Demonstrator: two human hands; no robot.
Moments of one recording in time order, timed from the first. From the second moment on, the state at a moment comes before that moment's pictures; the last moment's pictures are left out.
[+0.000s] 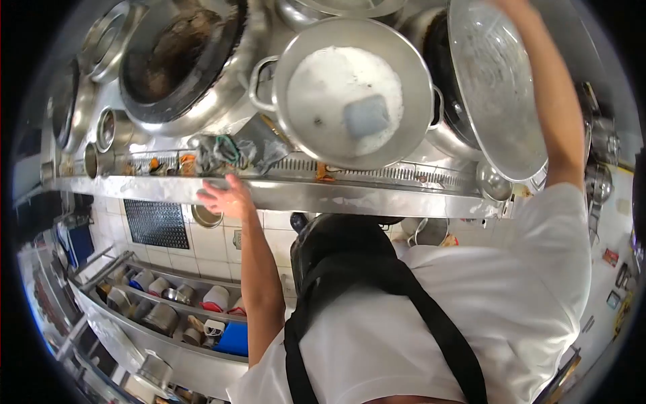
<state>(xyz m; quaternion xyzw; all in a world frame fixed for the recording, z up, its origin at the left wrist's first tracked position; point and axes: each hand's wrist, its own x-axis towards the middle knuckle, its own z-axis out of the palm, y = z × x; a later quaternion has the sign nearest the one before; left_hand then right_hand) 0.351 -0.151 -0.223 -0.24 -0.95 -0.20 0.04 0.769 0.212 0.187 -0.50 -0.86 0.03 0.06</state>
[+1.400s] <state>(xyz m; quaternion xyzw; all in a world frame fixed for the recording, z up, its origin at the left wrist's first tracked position) -0.279 -0.704 -0.254 0.09 -0.81 -0.33 -0.47 0.082 -0.127 -0.176 -0.49 -0.70 0.44 0.28</state>
